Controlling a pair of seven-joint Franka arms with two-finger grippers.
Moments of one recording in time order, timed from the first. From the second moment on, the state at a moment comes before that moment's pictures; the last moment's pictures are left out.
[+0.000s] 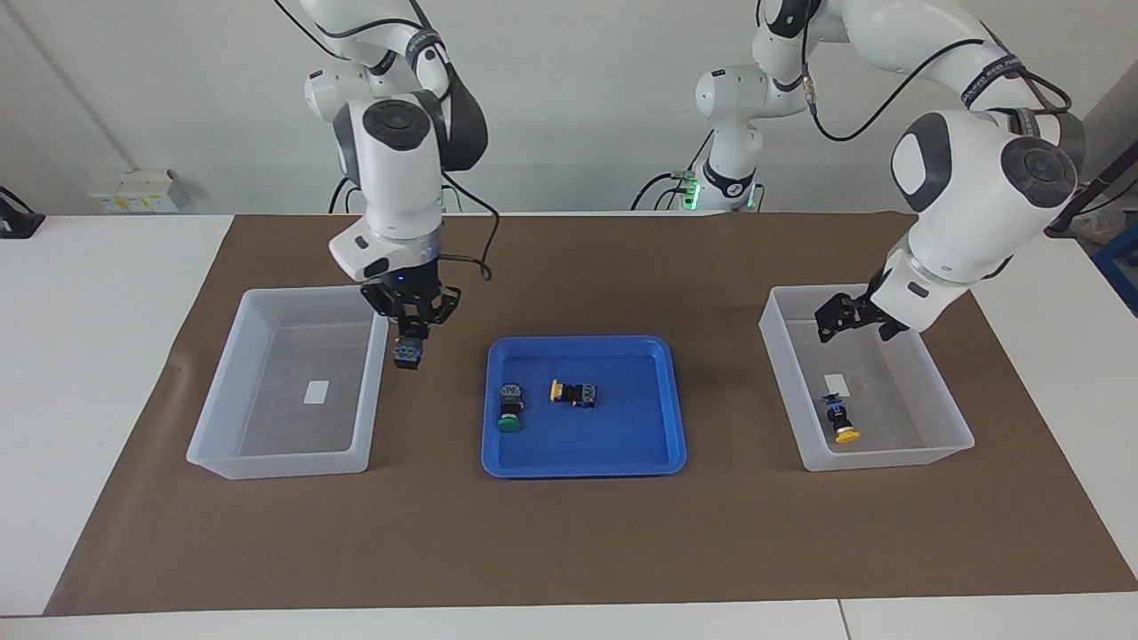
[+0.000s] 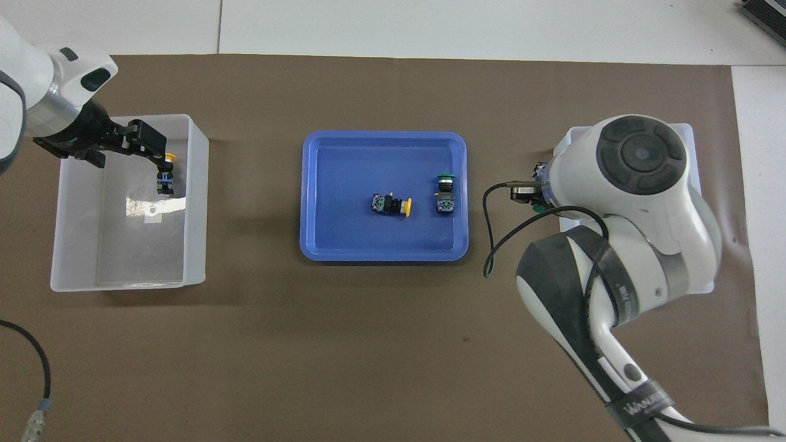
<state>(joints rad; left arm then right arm) -0.01 0.33 -0.14 -1.34 0.04 1.53 -0.08 0.23 0.08 0.02 -1.86 -0.18 1.98 0.35</state>
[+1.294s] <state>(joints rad) 0.00 -0.04 -0.13 -1.77 0.04 1.71 -0.08 -0.11 0.03 0.02 -2.34 -0.08 2.42 -0.25</state>
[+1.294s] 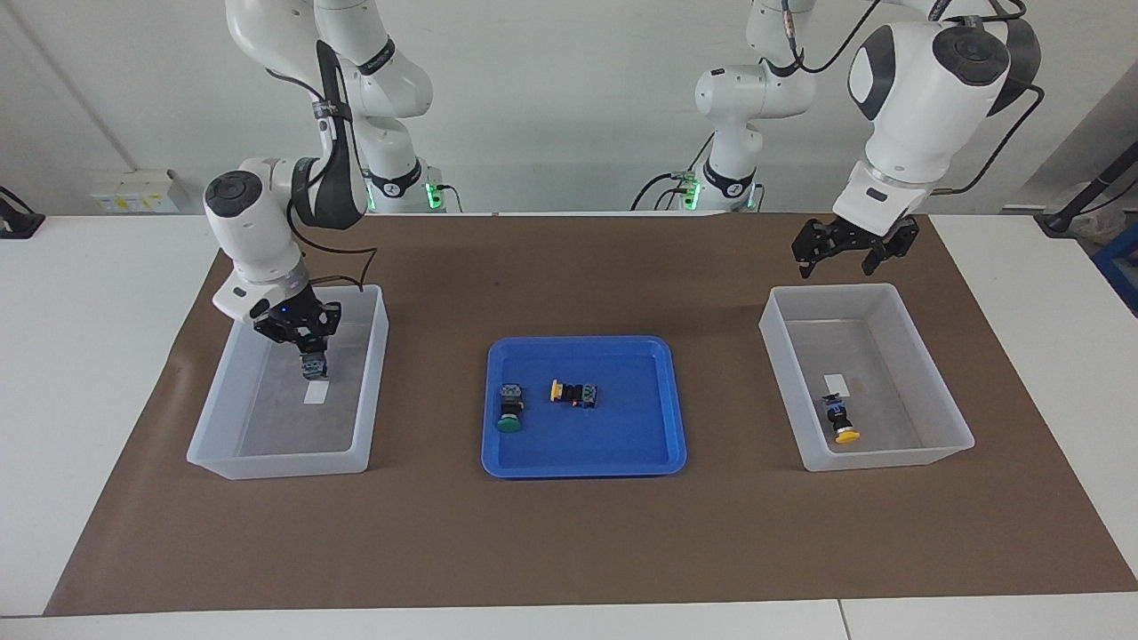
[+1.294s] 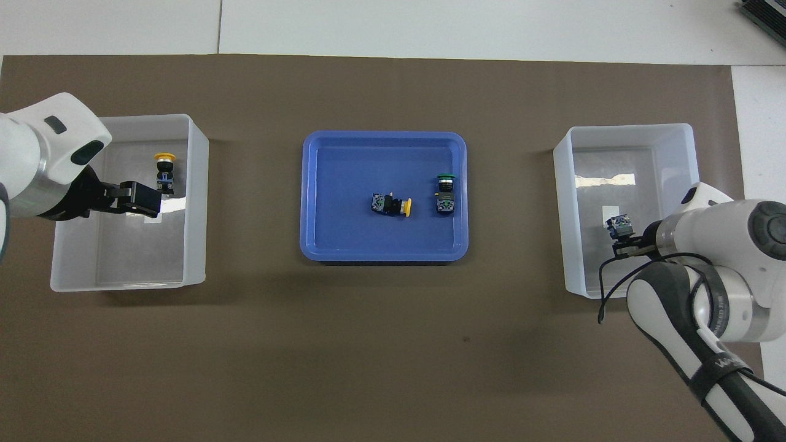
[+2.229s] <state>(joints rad) 0.06 -0.04 -0.14 -1.77 -0.06 1.75 -0.02 -0.11 -0.01 0.02 -2.27 -0.08 2.34 -0.25</state>
